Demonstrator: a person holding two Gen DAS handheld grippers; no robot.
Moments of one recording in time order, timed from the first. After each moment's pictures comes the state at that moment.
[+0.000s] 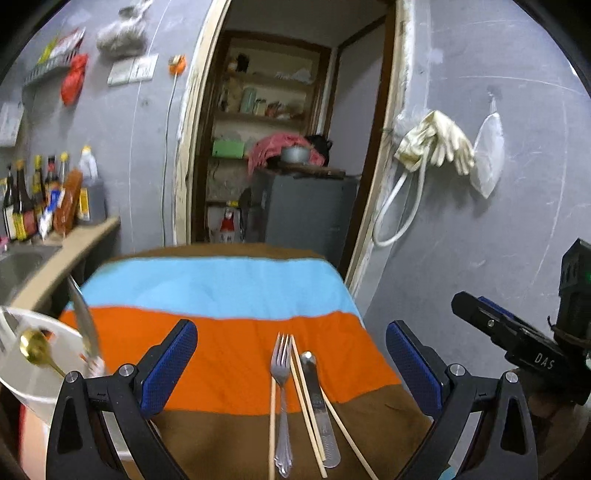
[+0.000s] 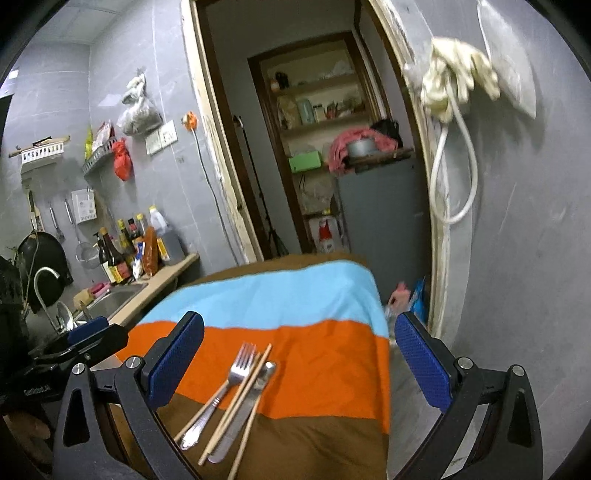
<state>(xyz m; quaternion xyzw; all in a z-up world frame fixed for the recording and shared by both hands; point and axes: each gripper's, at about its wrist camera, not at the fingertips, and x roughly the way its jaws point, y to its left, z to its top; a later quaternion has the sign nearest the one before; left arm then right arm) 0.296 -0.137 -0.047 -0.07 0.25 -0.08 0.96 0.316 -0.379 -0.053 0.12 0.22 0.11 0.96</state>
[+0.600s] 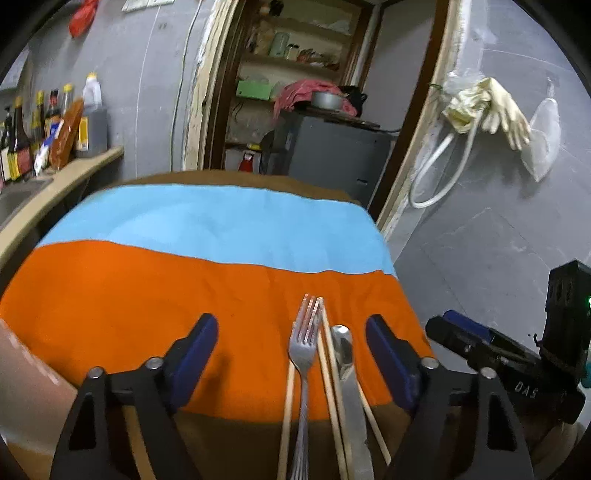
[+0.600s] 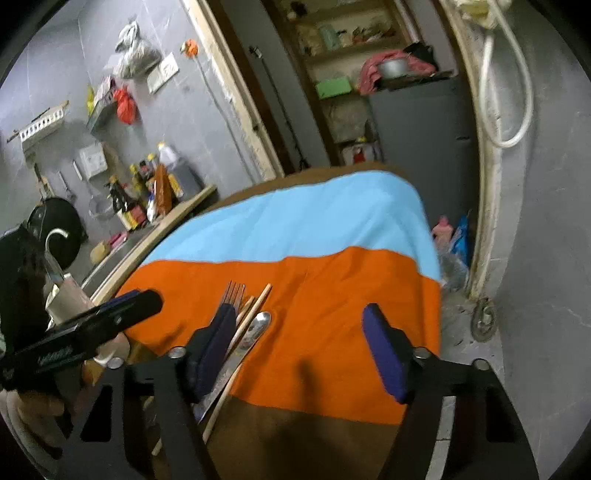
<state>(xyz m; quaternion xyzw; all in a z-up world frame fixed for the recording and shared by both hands) 0.370 -0.135 -0.116 -0.11 0.34 -0.05 0.93 0.404 -0.356 -0.156 0.12 0.34 0.21 0.91</state>
